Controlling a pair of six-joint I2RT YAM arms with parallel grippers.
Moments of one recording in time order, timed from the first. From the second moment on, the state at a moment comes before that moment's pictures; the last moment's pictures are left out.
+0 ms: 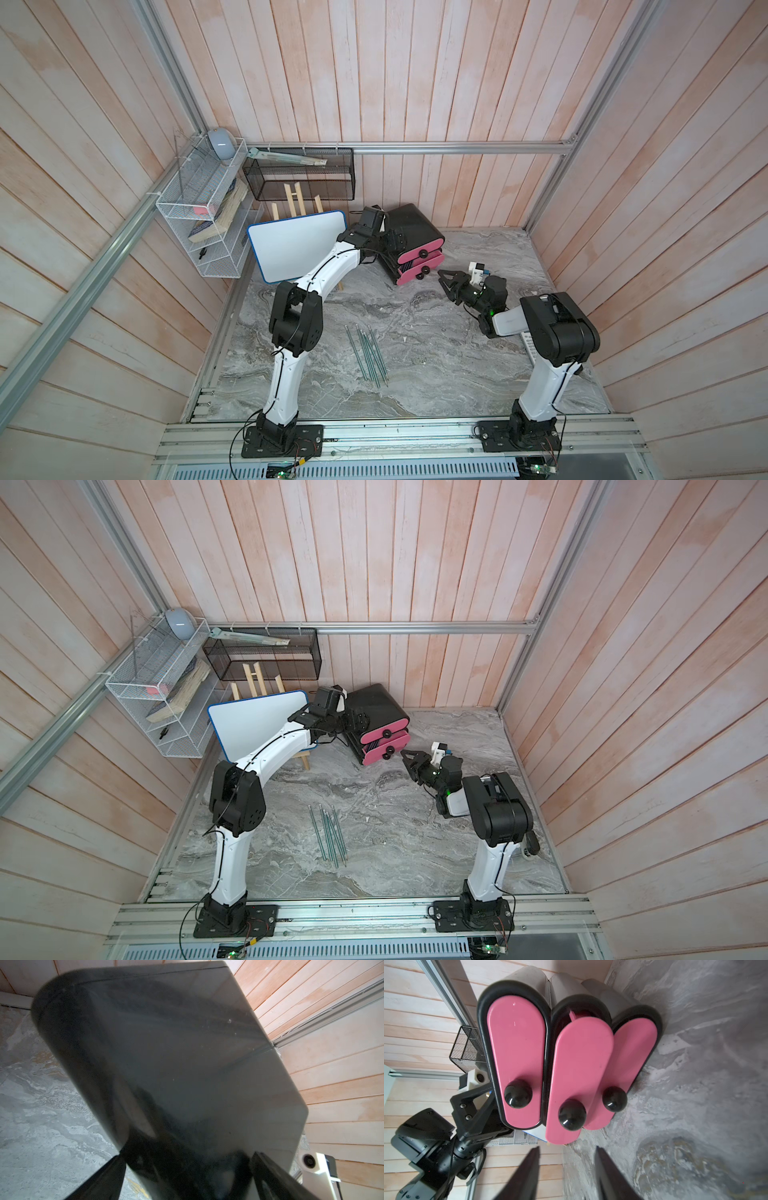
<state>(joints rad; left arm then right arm) -0.47 2.18 1.98 -0.48 0.18 -0.52 0.18 1.89 0.64 1.10 -0.59 1.35</state>
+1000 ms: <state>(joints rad) -0.47 2.18 1.98 -0.48 0.18 -0.51 0.22 2.14 1.03 1.00 -0.56 1.37</state>
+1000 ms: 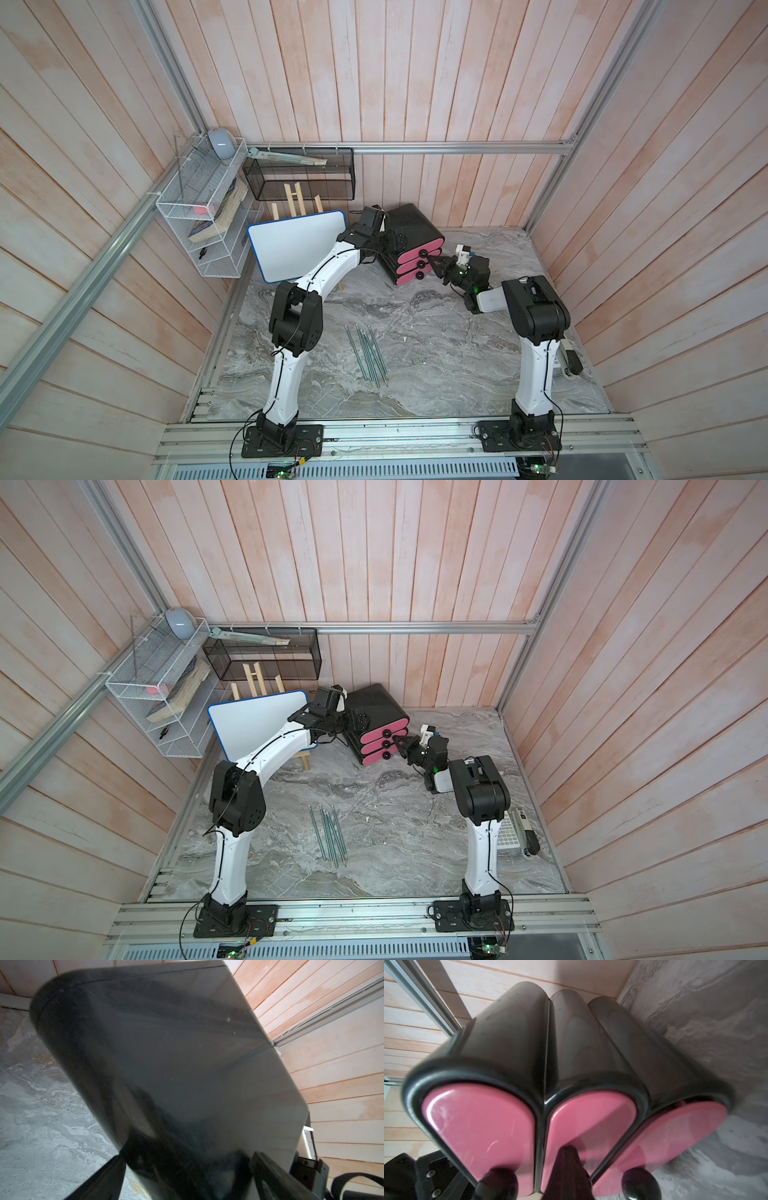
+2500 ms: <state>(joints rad) -0.47 2.16 1.93 -0.45 0.19 -0.50 0.27 2.16 0.82 1.11 -0.51 1.47</state>
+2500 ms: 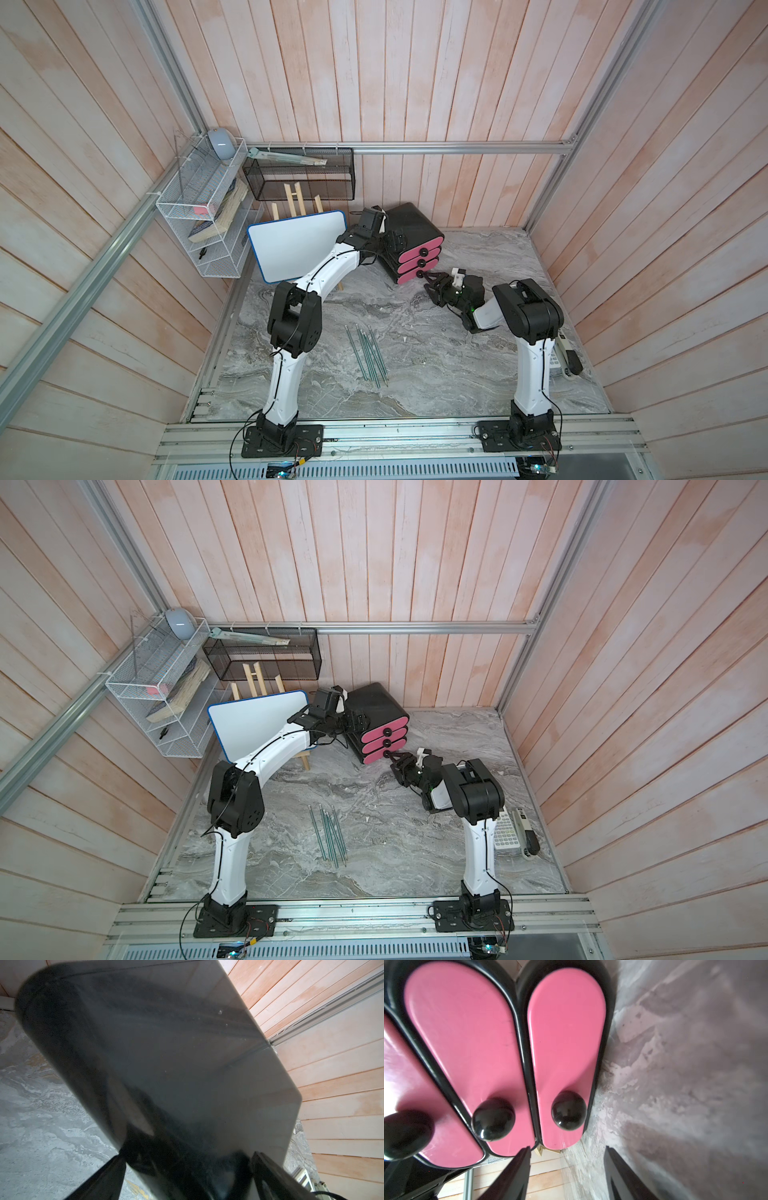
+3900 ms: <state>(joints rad) -0.47 2.16 1.93 -0.45 0.22 -0.49 0.21 2.05 0.95 0.60 -0.60 1.24</state>
